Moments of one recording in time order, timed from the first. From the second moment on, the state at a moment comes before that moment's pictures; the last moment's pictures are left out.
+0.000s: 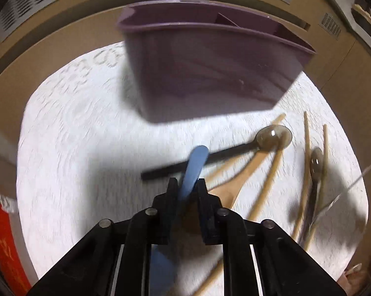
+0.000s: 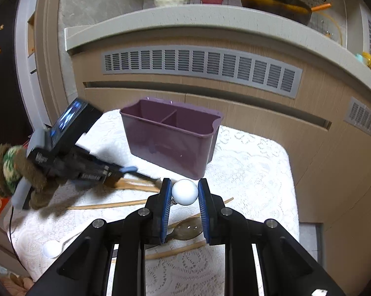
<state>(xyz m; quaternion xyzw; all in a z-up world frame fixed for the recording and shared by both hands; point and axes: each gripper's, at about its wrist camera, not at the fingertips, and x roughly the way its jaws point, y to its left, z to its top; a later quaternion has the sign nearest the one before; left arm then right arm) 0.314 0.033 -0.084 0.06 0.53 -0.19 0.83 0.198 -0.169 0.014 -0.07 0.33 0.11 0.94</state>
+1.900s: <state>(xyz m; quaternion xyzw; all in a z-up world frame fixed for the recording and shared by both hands) 0.357 0.024 0.016 -0.03 0.31 -0.19 0.93 0.352 -0.152 0.025 -0.14 0.30 0.09 0.94</state>
